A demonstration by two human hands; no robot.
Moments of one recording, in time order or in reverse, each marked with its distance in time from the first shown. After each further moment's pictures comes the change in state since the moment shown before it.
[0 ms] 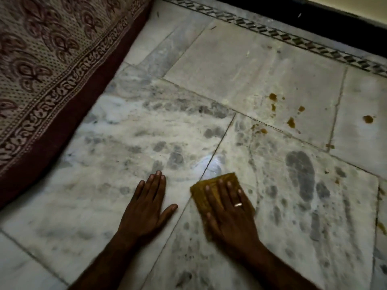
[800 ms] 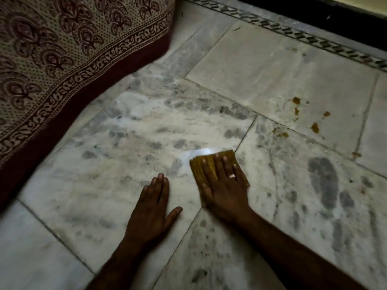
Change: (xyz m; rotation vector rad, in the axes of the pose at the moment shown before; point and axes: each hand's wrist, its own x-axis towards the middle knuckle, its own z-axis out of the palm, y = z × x) left_hand -0.035 -0.014 0.001 -0.083 0.073 -0.106; right_hand 0.082 -0.035 0.011 0.007 0.026 -0.046
